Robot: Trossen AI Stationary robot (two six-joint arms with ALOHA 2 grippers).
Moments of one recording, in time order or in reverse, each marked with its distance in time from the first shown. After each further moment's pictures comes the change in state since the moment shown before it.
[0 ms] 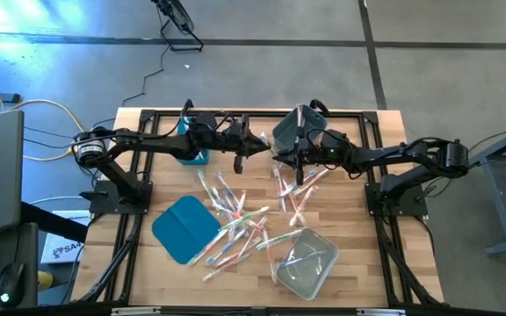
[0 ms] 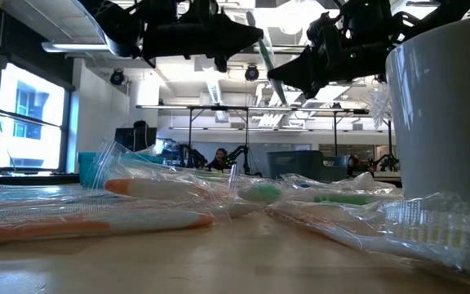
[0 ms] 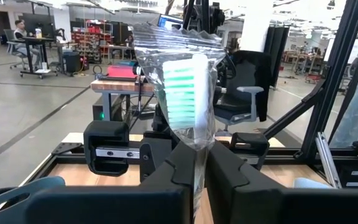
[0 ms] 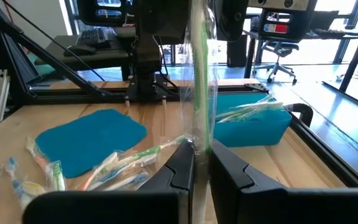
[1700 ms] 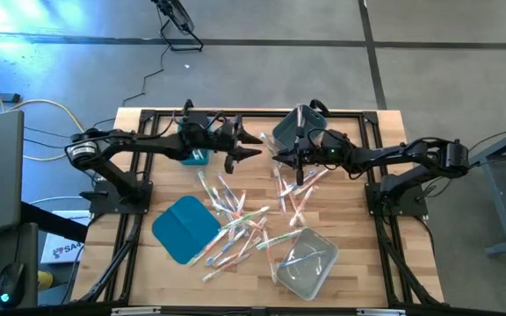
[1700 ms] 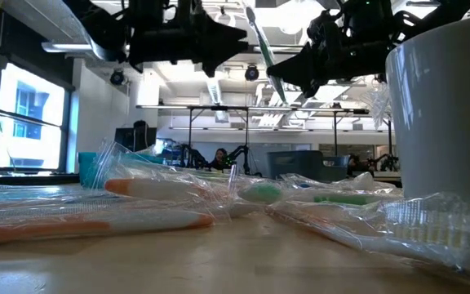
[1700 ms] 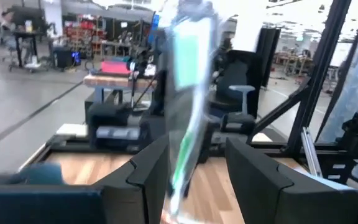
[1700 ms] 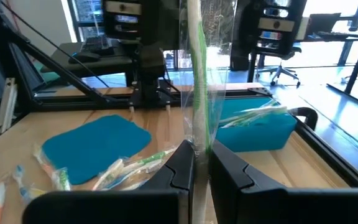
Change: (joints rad) left arm 0.036 -0.060 -0.092 0.030 0.070 -0.026; right arm 0.000 0.001 0.000 0.023 -0.002 0.026
